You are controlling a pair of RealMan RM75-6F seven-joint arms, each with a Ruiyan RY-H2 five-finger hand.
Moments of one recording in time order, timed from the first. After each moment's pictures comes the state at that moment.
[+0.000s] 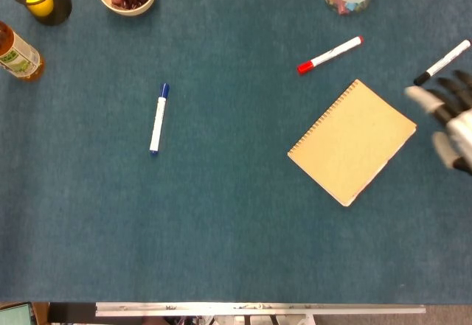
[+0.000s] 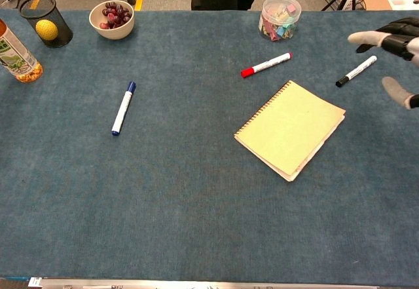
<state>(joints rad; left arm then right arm) -0.04 -1.08 -0.03 -1.66 1.53 1.55 0.01 0.36 -1.05 0.03 -1.76 -1.65 1.13 -0.14</state>
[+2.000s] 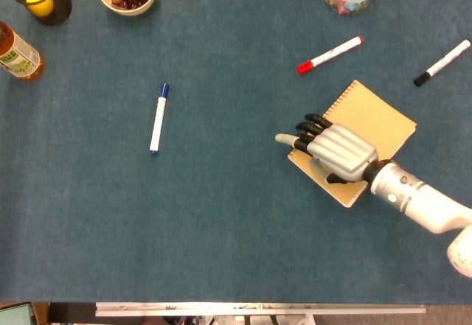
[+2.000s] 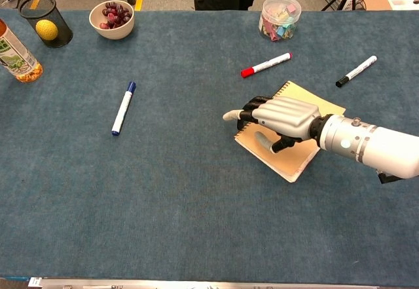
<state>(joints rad) 0.00 -1.09 -0.02 -1.60 1.51 1.56 -0.04 0.72 -1.52 -0.01 -1.48 -1.47 0.74 -0.11</state>
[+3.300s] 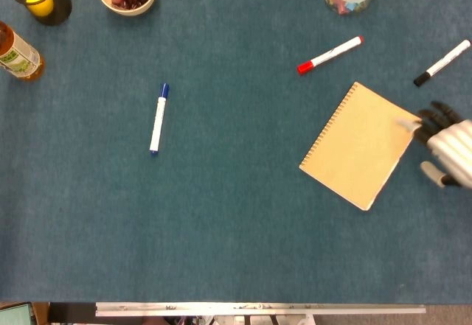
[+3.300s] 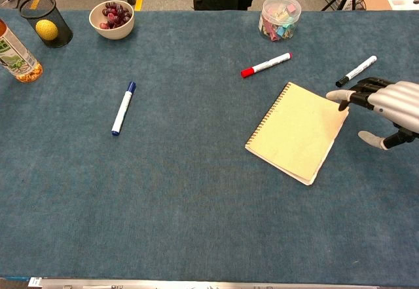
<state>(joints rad) 0.00 -1.08 -0.01 -1.62 1.52 1.55 -0.03 0.46 -1.21 -0.15 -1.49 -1.55 1.09 -0.06</state>
